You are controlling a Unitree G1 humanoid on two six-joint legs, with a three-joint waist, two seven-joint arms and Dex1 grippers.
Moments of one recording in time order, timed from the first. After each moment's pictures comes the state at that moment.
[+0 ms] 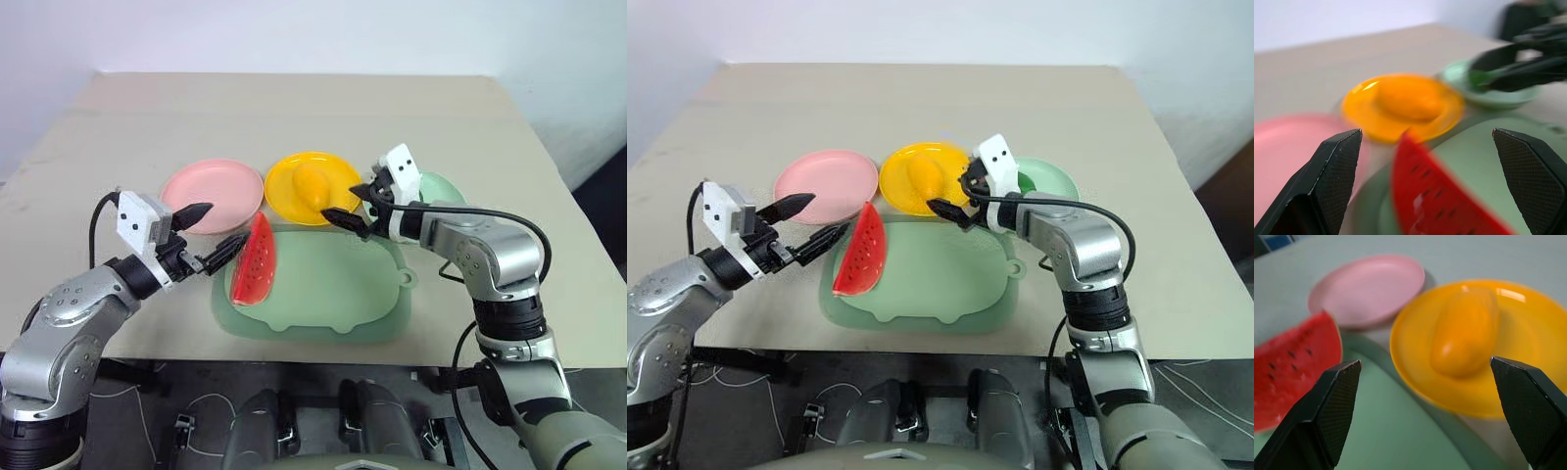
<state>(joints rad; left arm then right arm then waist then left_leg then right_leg) -0.08 0.64 0.30 -0.53 -0.69 0.62 -0.52 -0.69 -0.36 0.03 -0.15 0.38 0.98 0.59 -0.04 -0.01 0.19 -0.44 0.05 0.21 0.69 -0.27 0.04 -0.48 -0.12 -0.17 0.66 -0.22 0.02</state>
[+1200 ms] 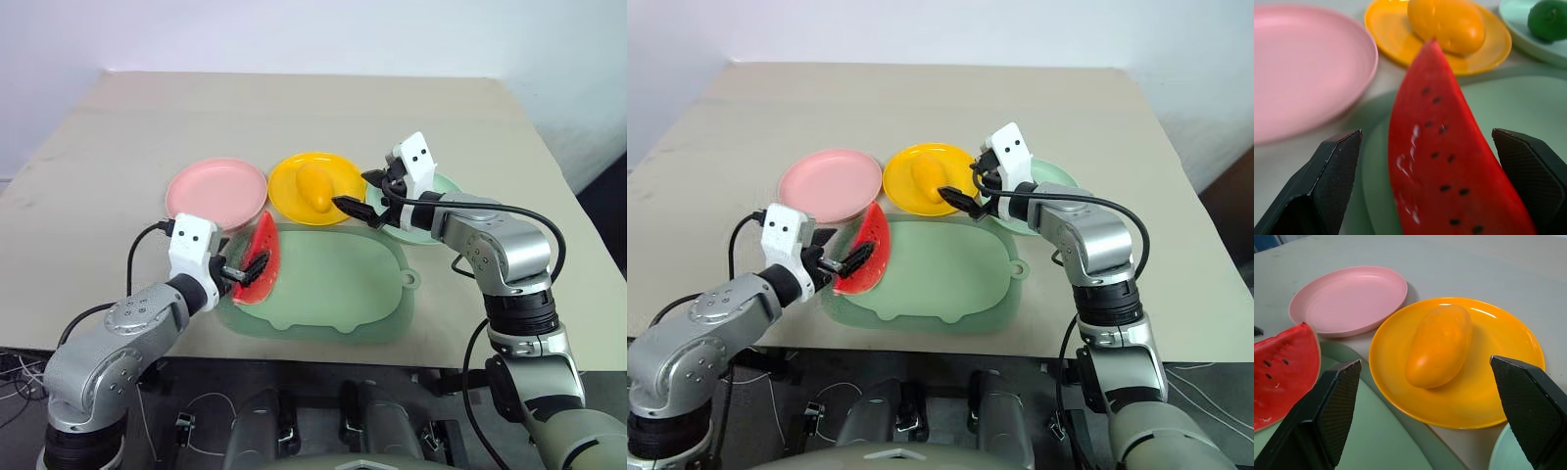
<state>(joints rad) -0.15 0.48 0.17 -0.69 -0.73 1.08 -0.06 -0.71 -0.41 0.03 -0.11 0.37 0.87 0.59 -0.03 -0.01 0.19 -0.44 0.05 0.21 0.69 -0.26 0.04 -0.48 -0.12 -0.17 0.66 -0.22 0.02</state>
